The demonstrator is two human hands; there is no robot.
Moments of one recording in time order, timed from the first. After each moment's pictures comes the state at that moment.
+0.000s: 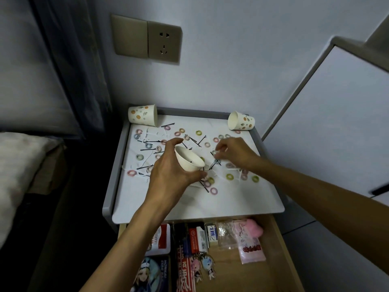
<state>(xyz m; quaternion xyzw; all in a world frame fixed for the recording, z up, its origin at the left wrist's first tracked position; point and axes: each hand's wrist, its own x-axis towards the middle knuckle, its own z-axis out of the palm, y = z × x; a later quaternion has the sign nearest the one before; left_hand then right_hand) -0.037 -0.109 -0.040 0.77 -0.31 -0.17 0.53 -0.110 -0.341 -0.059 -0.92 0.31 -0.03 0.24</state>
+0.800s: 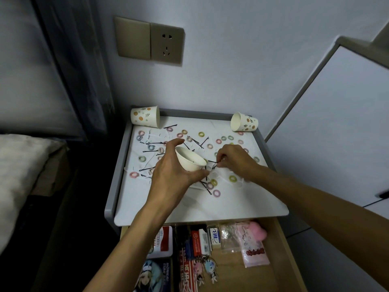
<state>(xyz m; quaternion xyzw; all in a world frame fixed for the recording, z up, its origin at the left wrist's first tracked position) -0.033 -0.111 -0.039 0.76 -0.29 -0.18 0.55 -0.110 -0.346 -0.087 -0.96 0.23 -0.01 0.16</state>
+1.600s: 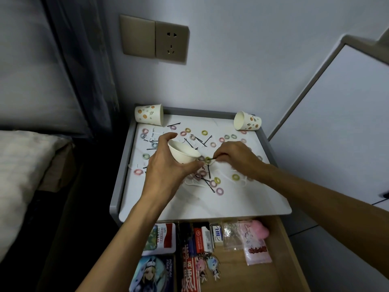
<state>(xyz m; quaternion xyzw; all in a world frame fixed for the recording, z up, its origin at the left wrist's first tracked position) -0.019 -0.101 -0.035 0.76 -0.26 -0.17 0.57 -0.109 -0.336 -0.073 -0.98 0.13 -0.06 0.14</state>
